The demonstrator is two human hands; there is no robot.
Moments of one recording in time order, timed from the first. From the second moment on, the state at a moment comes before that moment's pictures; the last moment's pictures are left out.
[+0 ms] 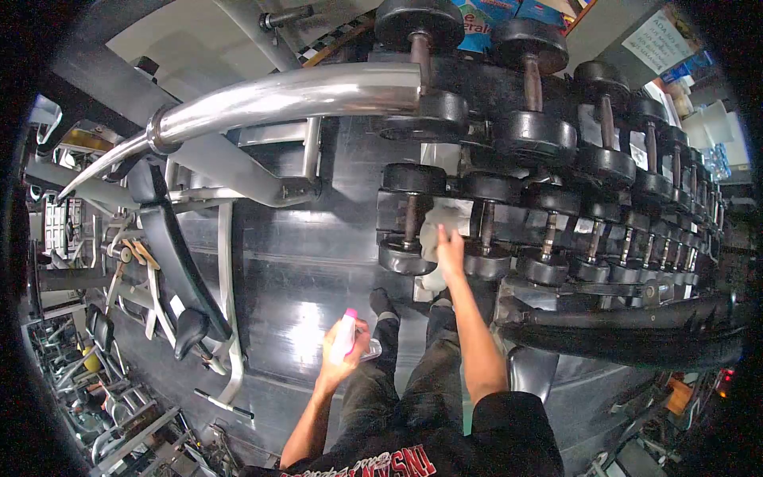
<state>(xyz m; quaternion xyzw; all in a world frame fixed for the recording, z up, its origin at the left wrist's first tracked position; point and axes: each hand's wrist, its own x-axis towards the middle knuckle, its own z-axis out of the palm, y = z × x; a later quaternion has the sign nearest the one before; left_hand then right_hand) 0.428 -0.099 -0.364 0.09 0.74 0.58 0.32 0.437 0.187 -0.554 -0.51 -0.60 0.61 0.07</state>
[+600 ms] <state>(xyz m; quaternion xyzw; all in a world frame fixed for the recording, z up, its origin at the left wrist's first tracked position) 0.453 -0.072 -0.352 0.10 0.73 0.59 0.32 0.389 0.212 -0.532 -0.09 -0.86 0.42 -0.26</state>
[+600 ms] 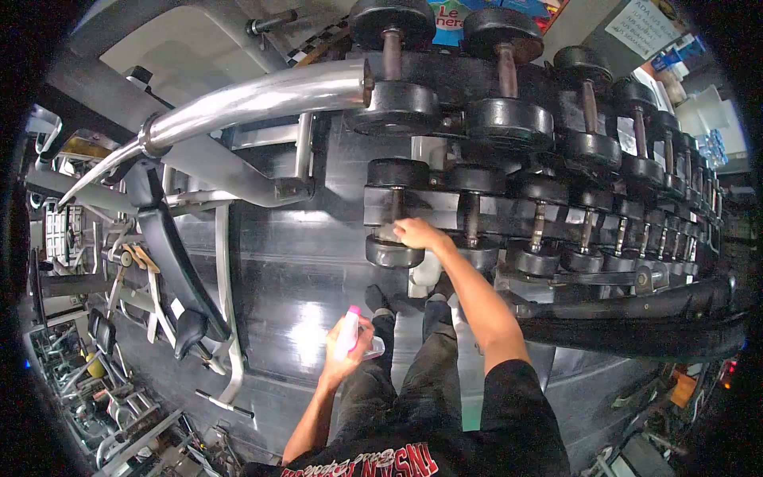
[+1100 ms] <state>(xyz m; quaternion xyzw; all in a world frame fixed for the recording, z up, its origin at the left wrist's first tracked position) 0.455 -0.087 -0.360 0.06 0.74 0.59 0.32 0.321 0.126 -0.550 -0.11 -0.88 0.30 -0.34</state>
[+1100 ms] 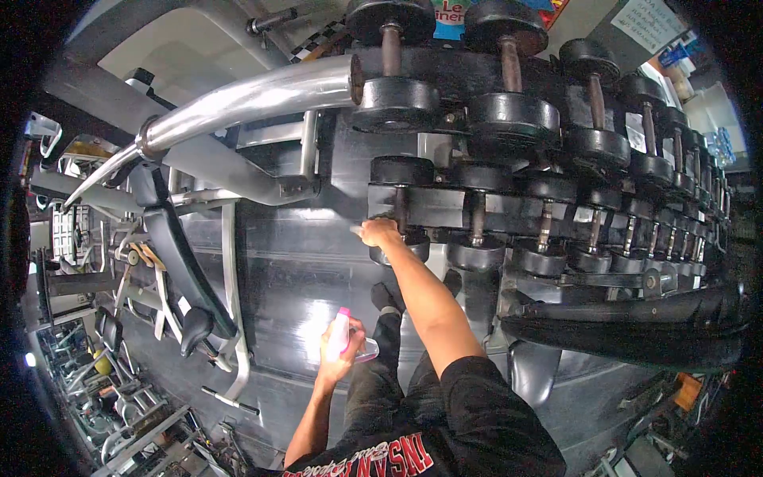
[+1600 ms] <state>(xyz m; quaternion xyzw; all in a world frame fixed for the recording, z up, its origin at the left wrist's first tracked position) 0.457 -0.092 -0.374 0.04 0.73 0.60 0.33 0.396 0.238 -0.518 -0.30 -0.86 0.24 -0.34</state>
